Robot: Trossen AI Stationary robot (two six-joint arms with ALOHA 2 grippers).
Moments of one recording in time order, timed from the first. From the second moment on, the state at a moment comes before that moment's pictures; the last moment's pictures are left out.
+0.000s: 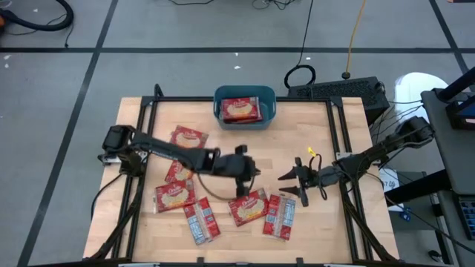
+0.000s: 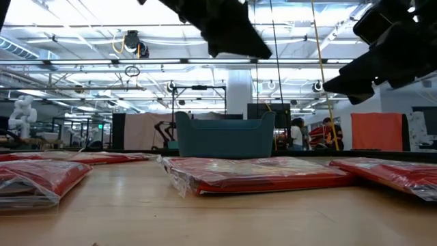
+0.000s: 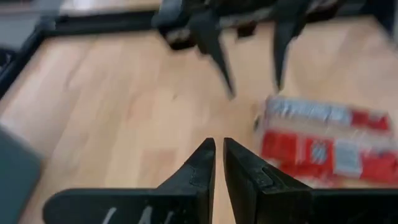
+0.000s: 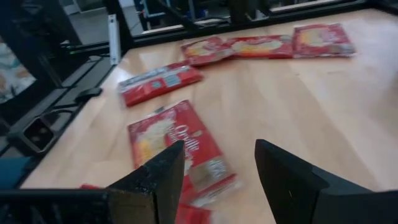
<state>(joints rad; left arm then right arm) -0.17 1.80 1.30 -0.07 -0.18 -0.03 0.43 1.08 0.15 0.61 0.31 0.34</state>
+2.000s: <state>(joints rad) -0.47 1.80 0.71 0.40 -0.36 -0.66 0.20 1.67 0.58 0.40 -0.06 0.47</state>
